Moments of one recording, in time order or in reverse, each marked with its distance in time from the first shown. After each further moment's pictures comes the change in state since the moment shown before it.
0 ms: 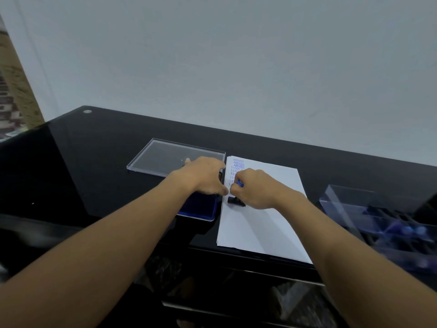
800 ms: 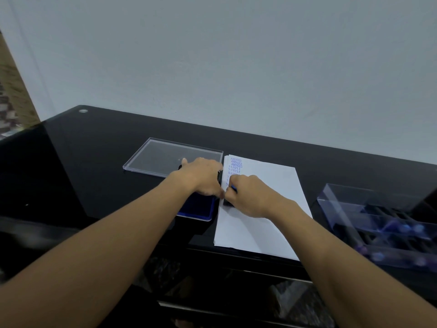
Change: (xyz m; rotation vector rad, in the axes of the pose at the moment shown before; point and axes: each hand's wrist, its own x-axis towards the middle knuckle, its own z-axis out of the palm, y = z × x) left_hand 0.011 -0.001 0.008 0.046 -0.028 -0.014; right_hand -0.001 0.003 0.020 -0.002 0.044 -0.025
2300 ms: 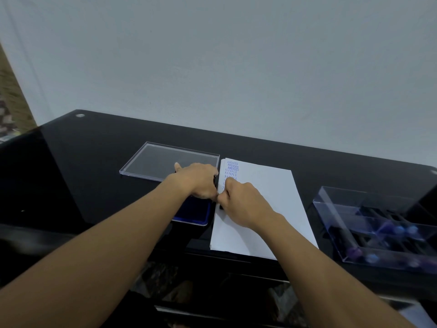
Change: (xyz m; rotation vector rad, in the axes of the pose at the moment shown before) left_hand 0.001 0.004 -0.003 0.013 -0.080 -0.071; right_hand -0.005 -0.005 0.017 0.051 0.152 0.017
